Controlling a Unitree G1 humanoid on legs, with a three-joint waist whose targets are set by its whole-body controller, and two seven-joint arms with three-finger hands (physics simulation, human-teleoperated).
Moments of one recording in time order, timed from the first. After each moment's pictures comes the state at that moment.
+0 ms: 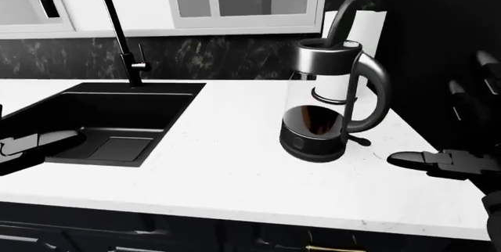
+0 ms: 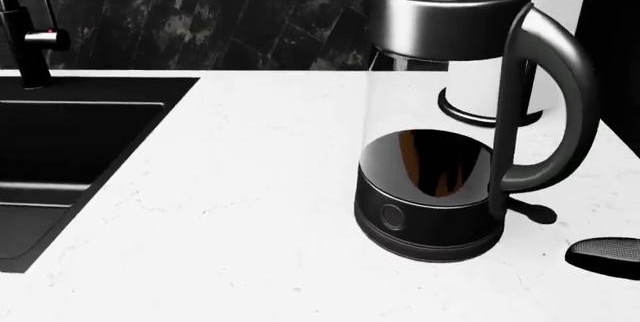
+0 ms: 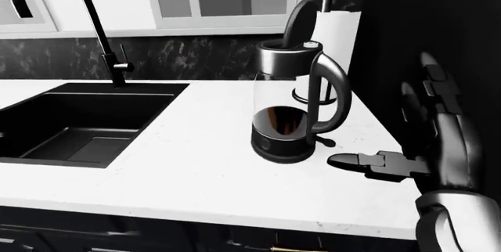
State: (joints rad) left arm -0.16 0.52 0.86 -0.78 -0.61 0.90 0.09; right arm -0.14 -0.28 -0.63 -1.02 0.16 1.04 0.22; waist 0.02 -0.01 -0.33
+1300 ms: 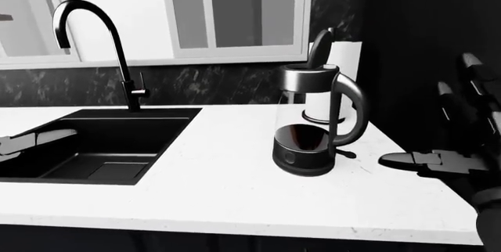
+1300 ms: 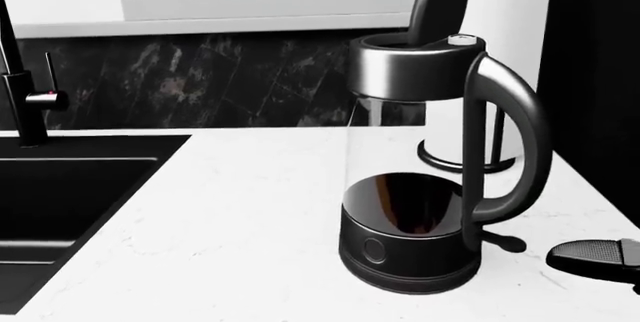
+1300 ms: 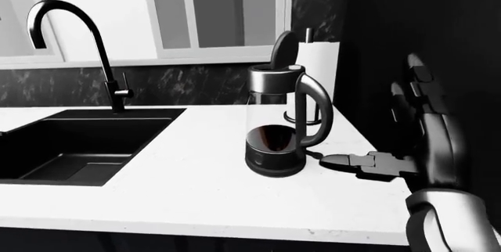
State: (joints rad) left arm -0.16 0.52 0.85 -0.79 -0.58 0.87 0.08; right arm -0.14 -0.26 -0.57 -1.02 0.13 1.03 0.21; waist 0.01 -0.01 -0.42
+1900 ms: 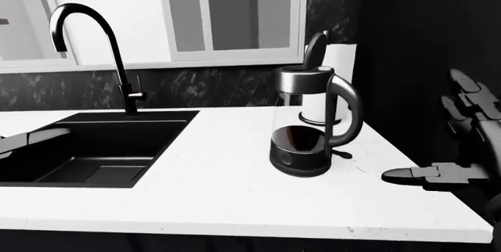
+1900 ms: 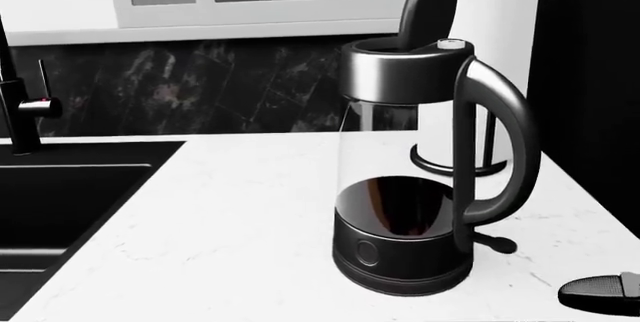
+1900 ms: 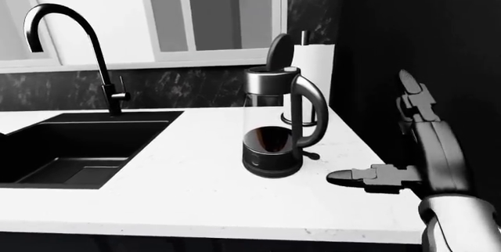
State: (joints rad) left arm -0.16 0.53 0.87 -0.78 -0.60 0.86 0.08; right arm -0.10 -0.33 -0.48 -1.04 -0.30 1.08 0.51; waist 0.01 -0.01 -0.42
